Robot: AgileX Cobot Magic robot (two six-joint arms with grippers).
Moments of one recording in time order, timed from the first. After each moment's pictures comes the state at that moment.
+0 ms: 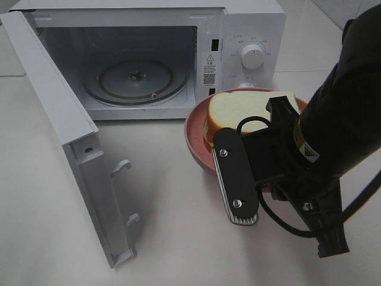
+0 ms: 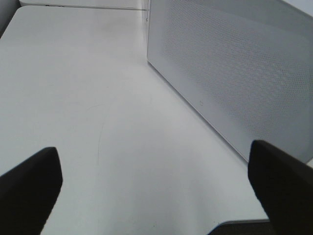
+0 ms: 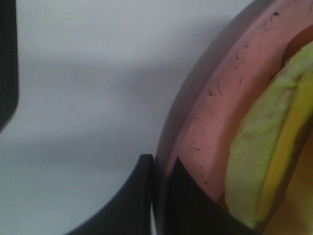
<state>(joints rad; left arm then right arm) -0.01 -0.01 -0.51 -0.10 1.07 -0.01 0.91 1.43 -0.83 -0.41 0.80 -0.58</state>
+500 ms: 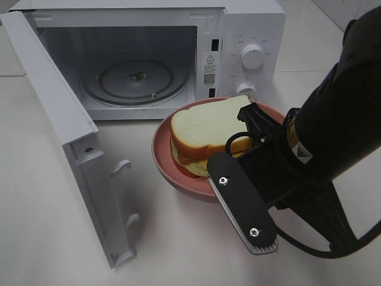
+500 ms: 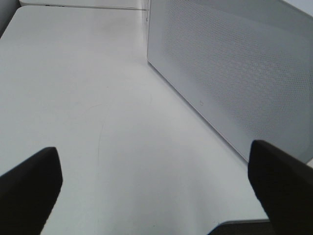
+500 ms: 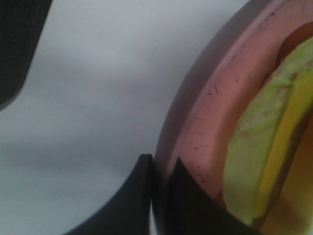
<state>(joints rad) -0.01 -0.01 -0.51 -0.10 1.07 -0.01 0.91 1.43 -0.83 -0.34 0.74 -0.92</state>
